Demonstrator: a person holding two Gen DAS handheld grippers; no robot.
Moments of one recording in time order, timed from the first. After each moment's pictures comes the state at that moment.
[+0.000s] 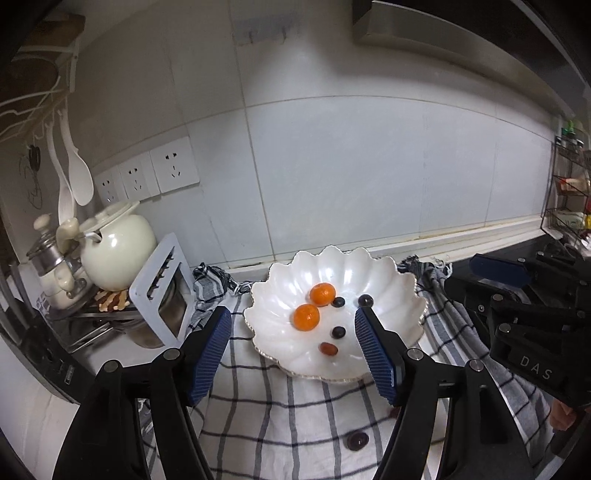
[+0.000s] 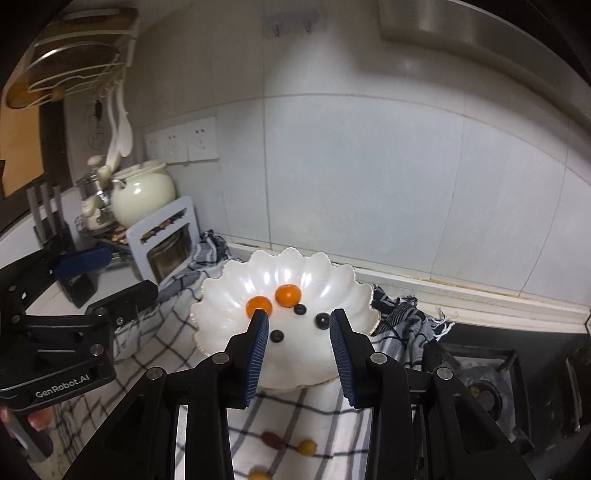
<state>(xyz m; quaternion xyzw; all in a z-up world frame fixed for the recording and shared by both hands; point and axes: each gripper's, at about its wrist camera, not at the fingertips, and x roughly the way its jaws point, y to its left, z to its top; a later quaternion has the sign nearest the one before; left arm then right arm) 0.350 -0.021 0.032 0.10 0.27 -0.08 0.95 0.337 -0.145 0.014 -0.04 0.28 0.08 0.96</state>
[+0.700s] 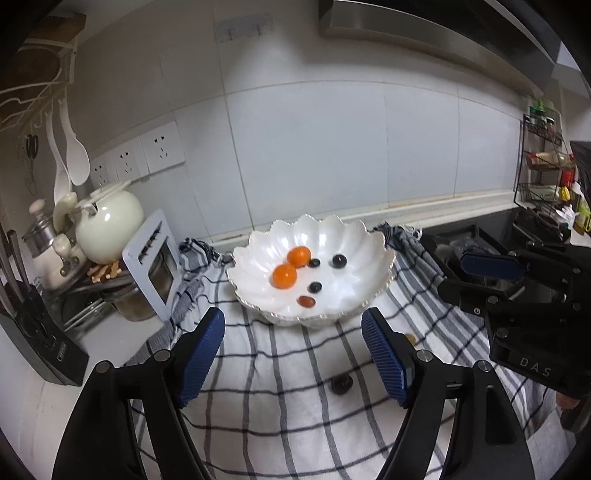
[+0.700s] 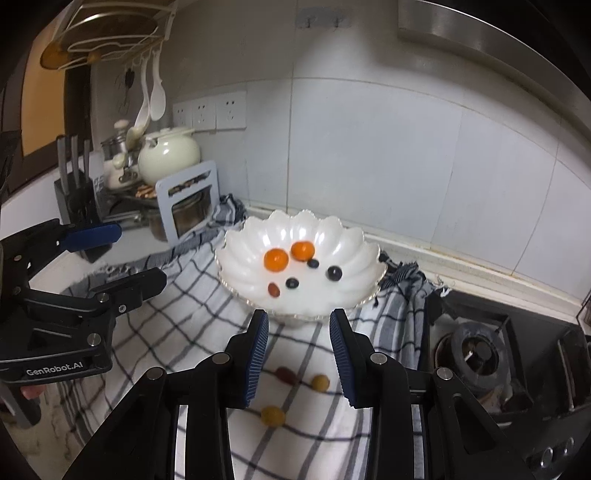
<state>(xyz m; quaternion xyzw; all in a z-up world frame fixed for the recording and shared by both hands) 0.290 -0.013 -0.001 0.11 0.29 -0.13 0.94 0.267 -0.133 -0.016 -0.07 0.30 0.09 0.95</state>
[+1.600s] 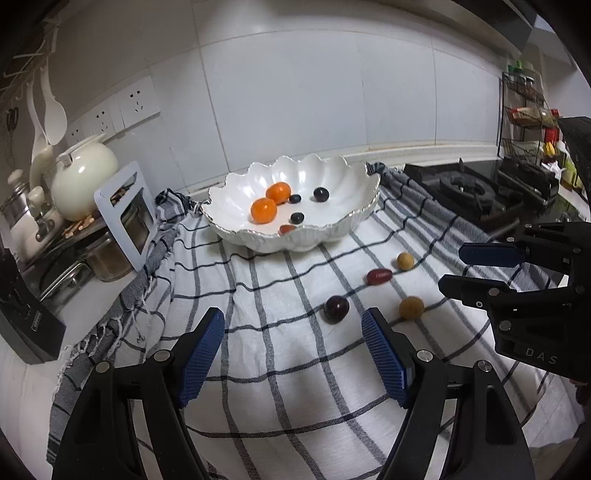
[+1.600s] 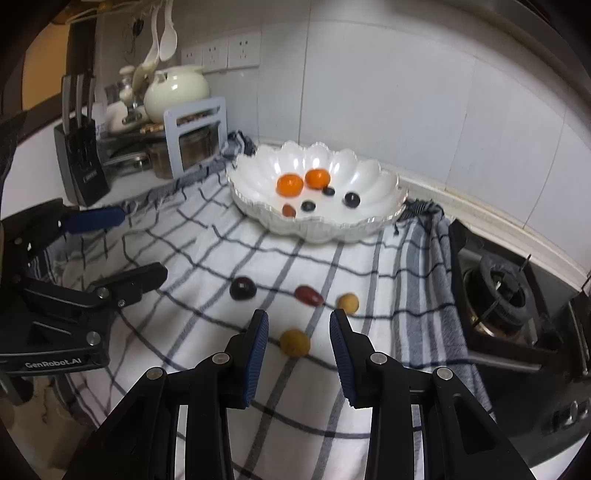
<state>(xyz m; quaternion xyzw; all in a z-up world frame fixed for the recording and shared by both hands) 0.269 0.001 -0.081 0.14 0.33 -0.16 0.92 0.243 -0.117 -0.097 -0.08 0.37 0.08 0.92</state>
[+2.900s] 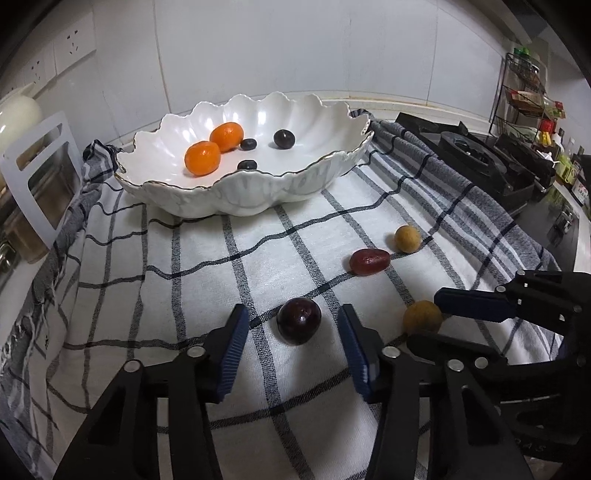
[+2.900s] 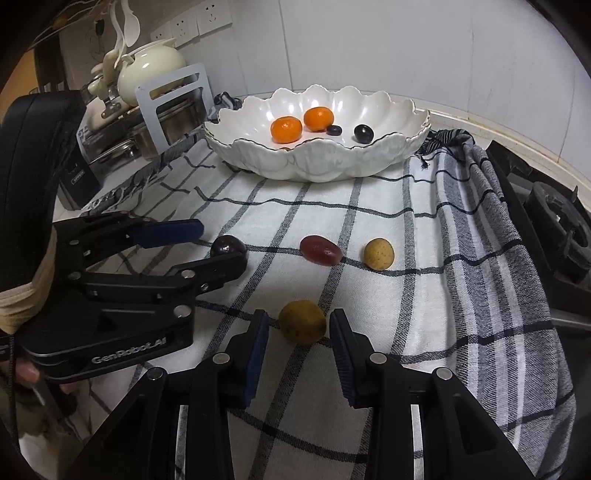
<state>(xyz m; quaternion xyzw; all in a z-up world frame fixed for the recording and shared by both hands) 0.343 -0.043 -0.150 0.12 0.41 -0.22 0.88 0.285 -0.134 -0.160 0.00 0.43 0.11 0.90</state>
